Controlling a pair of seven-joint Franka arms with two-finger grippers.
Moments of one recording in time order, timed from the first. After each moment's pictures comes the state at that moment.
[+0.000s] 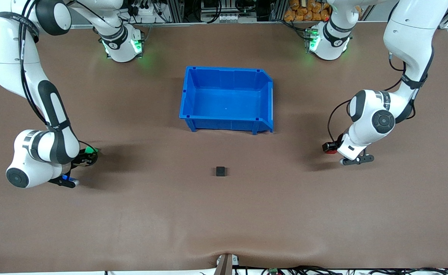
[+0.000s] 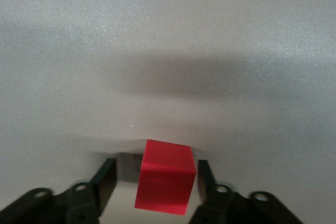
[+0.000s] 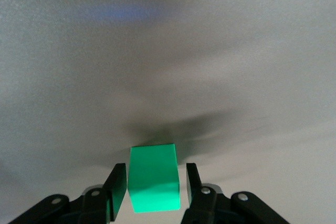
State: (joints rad) left arm 0.05 0.45 -0.15 -2.16 0.08 2.57 -0.30; right arm -0.11 0.77 -0.02 -1.54 0.01 1.81 0.13
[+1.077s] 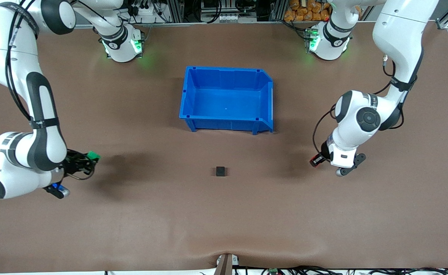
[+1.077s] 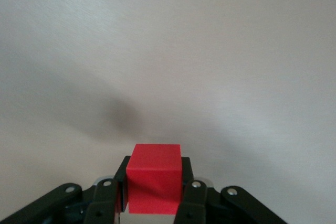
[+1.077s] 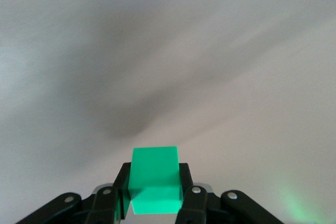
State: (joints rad) left arm -0.05 0.45 -0.22 -1.99 0.08 2.58 -0.99; right arm -0.04 0.77 -0.01 -1.29 0.20 1.58 0.52
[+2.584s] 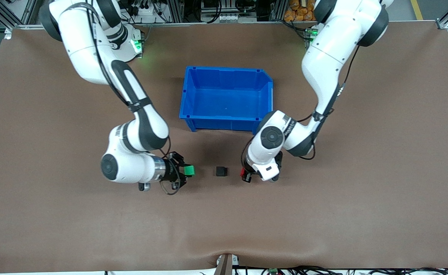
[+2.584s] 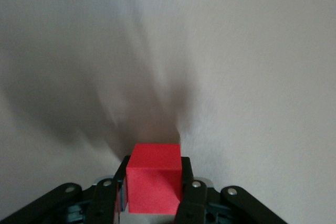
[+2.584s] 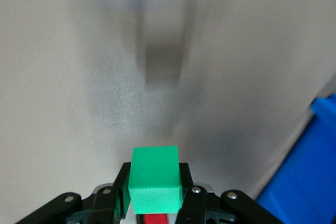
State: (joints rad) left arm -0.50 0.93 -0.15 -1.34 0.08 2.42 -1.95; right arm 0.41 0.85 -0.01 -1.27 0.57 2.11 1.60
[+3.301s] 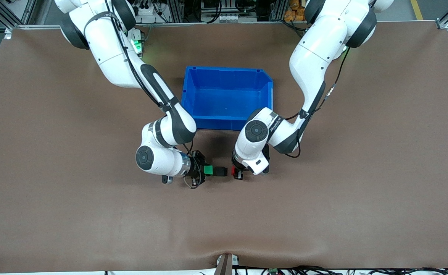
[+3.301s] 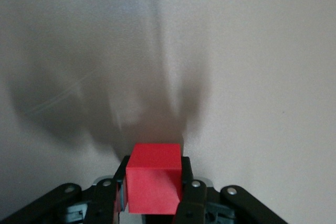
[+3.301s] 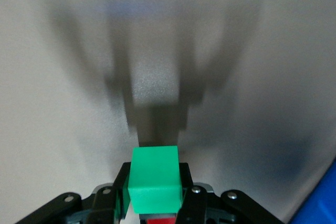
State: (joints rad) left arm -0.56 0.96 -0.13 -1.30 0.07 2.44 -2.19; right arm 0.51 0.94 -0.01 -1.28 0.59 2.28 1.71
